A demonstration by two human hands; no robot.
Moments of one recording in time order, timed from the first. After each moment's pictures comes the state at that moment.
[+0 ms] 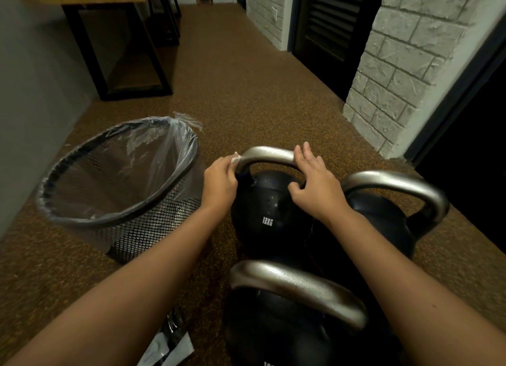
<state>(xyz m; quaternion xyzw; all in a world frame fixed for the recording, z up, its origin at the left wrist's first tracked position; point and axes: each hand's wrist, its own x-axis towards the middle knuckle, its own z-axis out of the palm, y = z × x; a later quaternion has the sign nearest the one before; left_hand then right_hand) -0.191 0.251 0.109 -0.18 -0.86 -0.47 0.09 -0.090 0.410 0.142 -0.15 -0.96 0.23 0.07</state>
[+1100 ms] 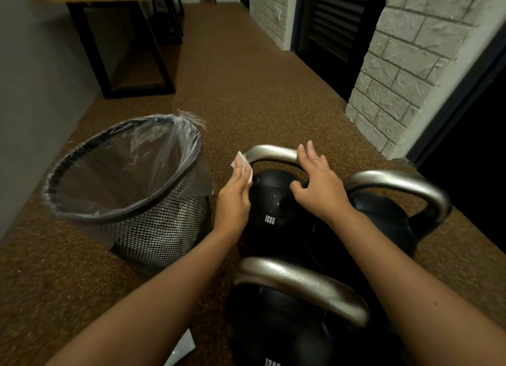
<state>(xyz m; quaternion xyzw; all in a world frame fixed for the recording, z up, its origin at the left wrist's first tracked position) -0.165 0.258 0.070 -0.24 -0.81 -0.52 0.07 -0.091 0.408 0.141 -0.15 -0.96 0.22 0.08</state>
